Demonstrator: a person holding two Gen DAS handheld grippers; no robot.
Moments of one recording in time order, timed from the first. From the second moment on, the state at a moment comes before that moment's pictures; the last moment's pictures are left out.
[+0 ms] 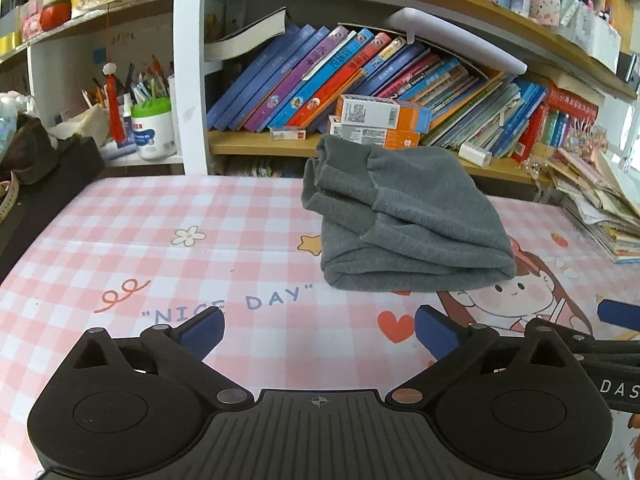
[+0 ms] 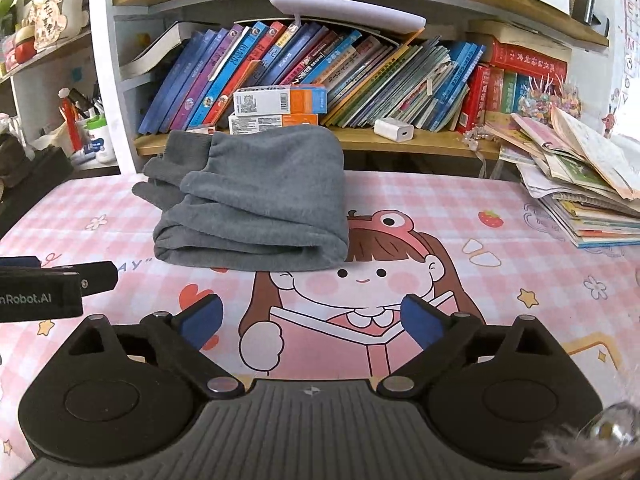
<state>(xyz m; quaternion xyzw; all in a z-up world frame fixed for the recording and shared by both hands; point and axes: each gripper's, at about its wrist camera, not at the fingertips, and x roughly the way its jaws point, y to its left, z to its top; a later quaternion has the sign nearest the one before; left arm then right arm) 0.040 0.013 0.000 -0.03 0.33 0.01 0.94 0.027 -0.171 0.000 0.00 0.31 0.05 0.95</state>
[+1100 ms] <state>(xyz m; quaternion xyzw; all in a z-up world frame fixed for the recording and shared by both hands) 0.033 0.011 0.002 -0.02 0.32 0.00 0.95 0.023 -0.166 0.000 -0.01 0.32 0.06 0.95</state>
